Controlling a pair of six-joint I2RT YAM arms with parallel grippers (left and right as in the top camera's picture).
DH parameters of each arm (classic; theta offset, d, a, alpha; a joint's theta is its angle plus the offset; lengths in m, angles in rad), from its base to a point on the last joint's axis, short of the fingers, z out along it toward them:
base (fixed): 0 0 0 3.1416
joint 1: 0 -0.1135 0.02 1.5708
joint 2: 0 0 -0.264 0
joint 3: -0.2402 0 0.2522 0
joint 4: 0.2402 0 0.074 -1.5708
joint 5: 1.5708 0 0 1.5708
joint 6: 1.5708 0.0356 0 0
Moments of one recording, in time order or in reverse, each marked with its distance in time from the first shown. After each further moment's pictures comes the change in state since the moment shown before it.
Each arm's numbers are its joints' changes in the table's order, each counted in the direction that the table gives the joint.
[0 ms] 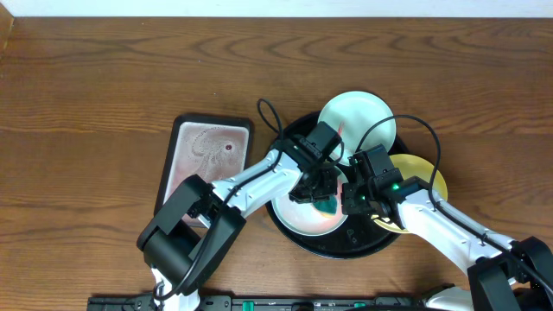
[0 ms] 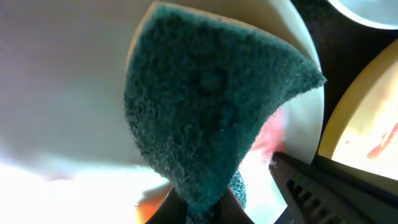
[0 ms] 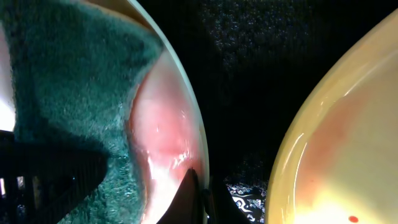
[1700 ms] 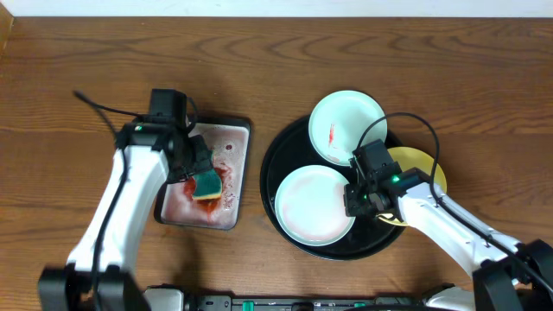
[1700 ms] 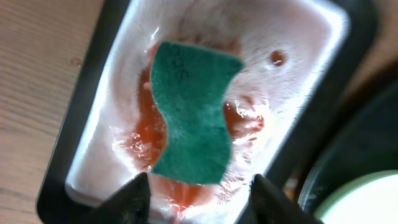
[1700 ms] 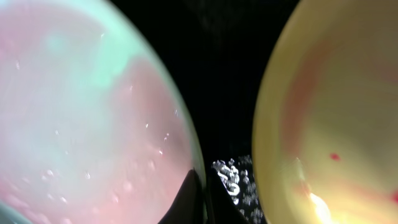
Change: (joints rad) left arm -0.698 -0.460 0.106 0.369 -0.280 0.431; right arm 0.000 -0.012 -0.093 0.197 0.028 -0.033
